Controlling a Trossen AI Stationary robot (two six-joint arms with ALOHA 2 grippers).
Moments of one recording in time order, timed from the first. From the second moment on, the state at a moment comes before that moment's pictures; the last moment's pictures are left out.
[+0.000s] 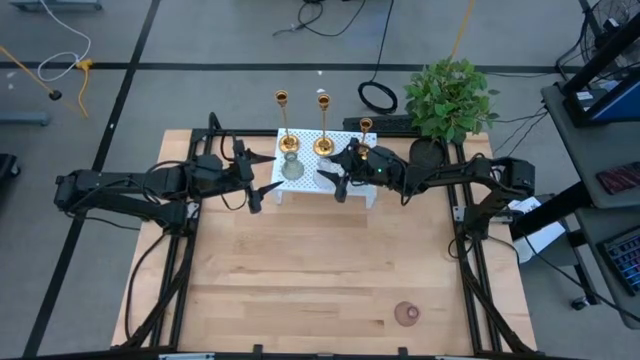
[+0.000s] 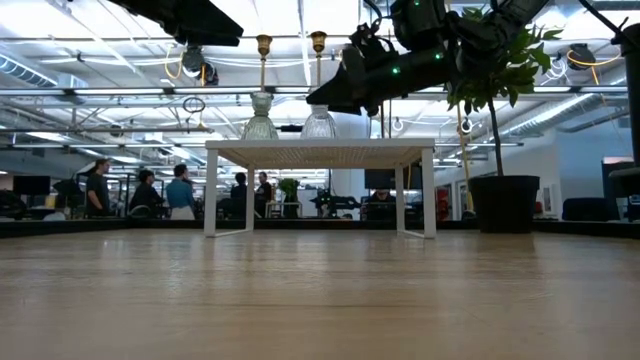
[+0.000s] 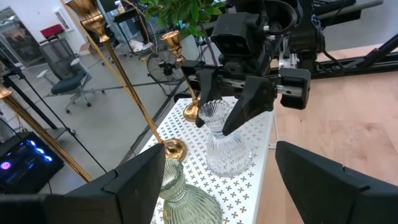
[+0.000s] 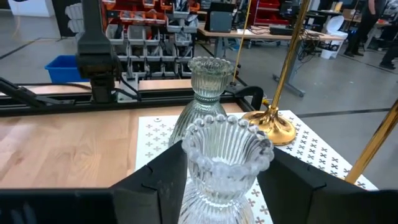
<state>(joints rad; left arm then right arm) 0.08 0.90 0.76 -0.08 -0.29 0.22 -0.27 1.61 0.86 0.62 0.00 -0.06</state>
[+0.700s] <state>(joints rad) 0.08 0.90 0.76 -0.09 -0.29 0.22 -0.27 1.61 0.86 0.77 0.00 -0.13</state>
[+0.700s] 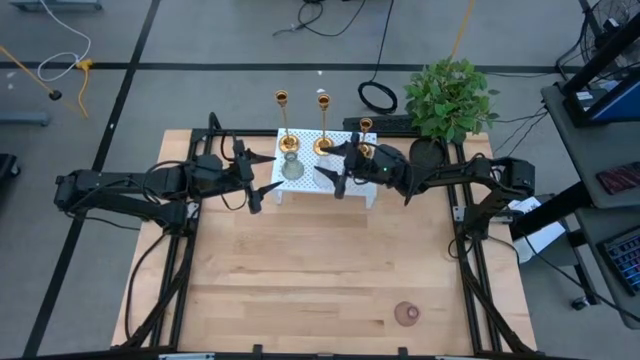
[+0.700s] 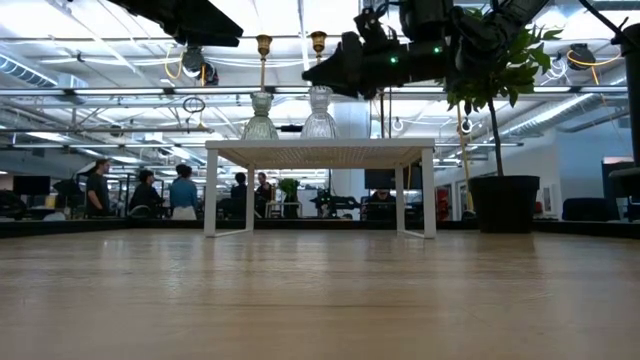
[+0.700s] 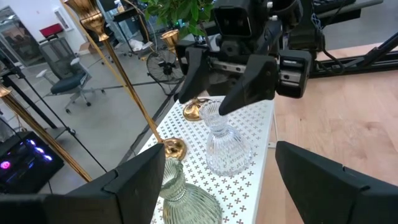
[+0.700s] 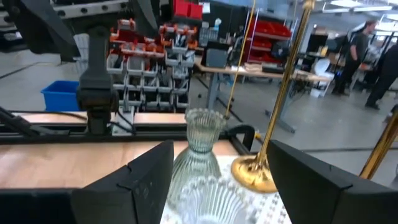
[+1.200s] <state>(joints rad) 0.08 0.90 0.76 -0.09 -0.29 0.22 -0.15 1.42 0.86 0.49 0.00 -0.20</state>
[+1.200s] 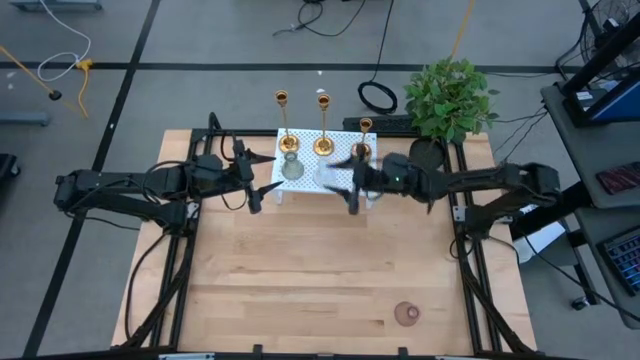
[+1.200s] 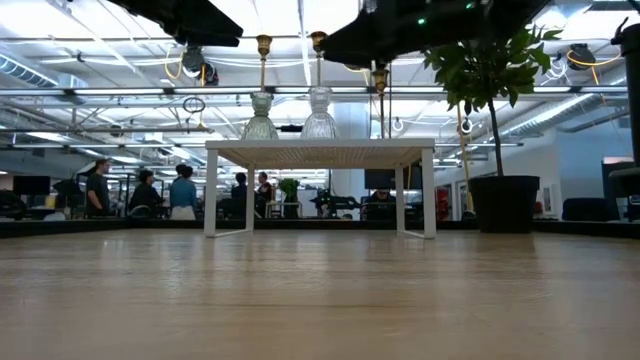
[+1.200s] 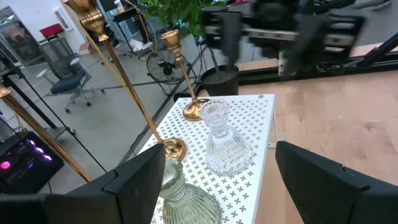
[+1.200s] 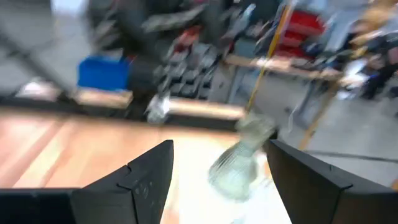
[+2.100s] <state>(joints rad) 0.08 0.90 0.76 -0.08 -0.29 0.14 0.20 0.84 0.40 0.17 -0.40 -0.09</state>
